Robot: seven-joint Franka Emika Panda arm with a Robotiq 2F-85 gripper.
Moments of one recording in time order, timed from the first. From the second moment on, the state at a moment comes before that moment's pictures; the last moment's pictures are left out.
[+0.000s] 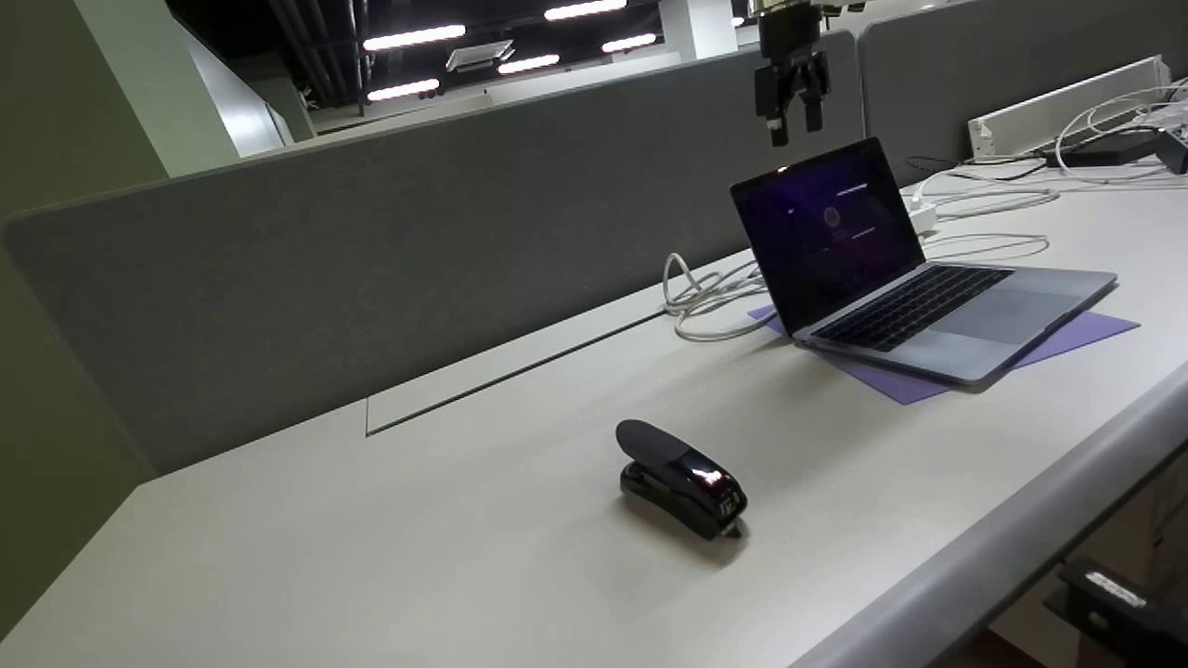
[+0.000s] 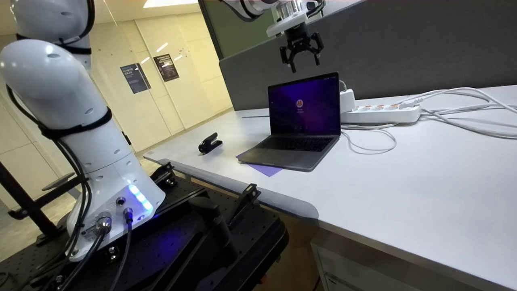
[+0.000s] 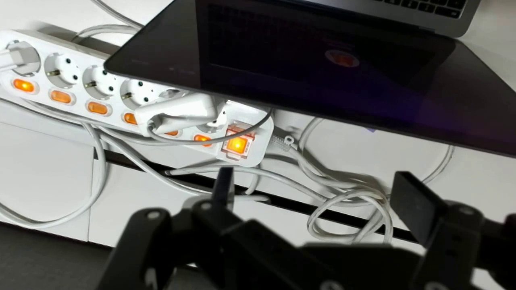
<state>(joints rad) -0.16 0.46 -0.05 -1.72 0.02 2.27 -0.47</state>
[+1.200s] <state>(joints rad) -0.15 0.51 -0.04 -1.73 -0.02 2.23 -0.40</state>
